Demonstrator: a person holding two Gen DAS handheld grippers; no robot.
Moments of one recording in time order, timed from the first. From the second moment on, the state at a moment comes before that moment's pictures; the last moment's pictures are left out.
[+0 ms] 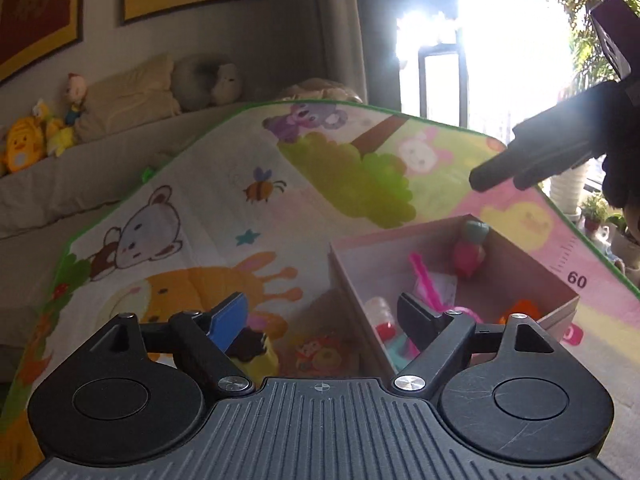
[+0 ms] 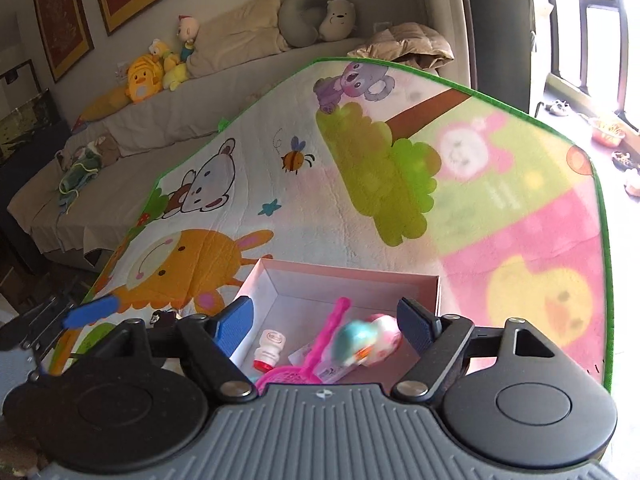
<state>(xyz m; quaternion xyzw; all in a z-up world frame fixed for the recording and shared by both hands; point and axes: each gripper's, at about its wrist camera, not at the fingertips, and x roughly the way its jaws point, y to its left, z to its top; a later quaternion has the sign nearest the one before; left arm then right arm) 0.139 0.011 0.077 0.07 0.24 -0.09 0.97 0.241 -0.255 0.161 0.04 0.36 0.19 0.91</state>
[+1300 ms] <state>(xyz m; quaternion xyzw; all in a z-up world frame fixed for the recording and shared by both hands) 0.066 0.096 0.008 -0.03 0.27 -0.07 0.96 0.286 0.008 0.069 -0.01 0.53 0.31 0.79</state>
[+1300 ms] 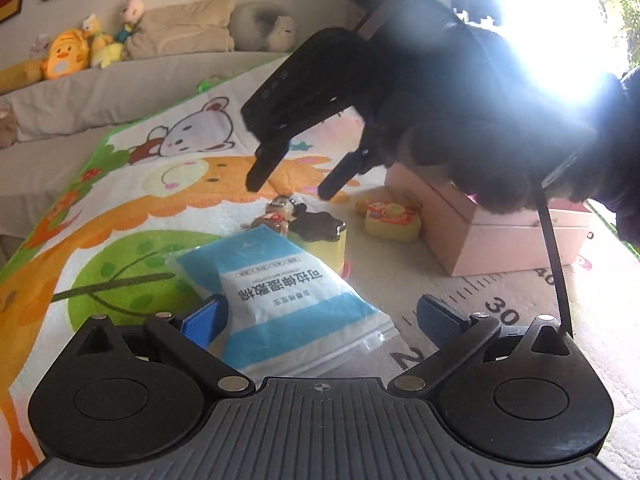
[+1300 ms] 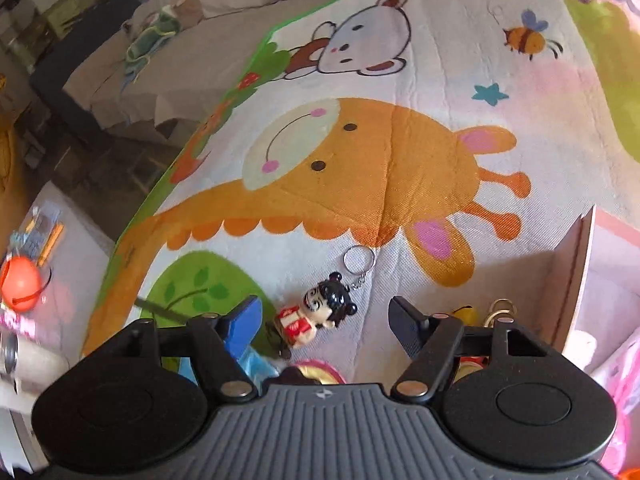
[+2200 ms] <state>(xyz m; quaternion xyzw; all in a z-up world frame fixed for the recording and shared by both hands) 0.047 0.096 0.012 -0.05 0.25 -0.06 0.97 0.294 -0.020 0.084 -0.15 0.49 0.22 0.83</state>
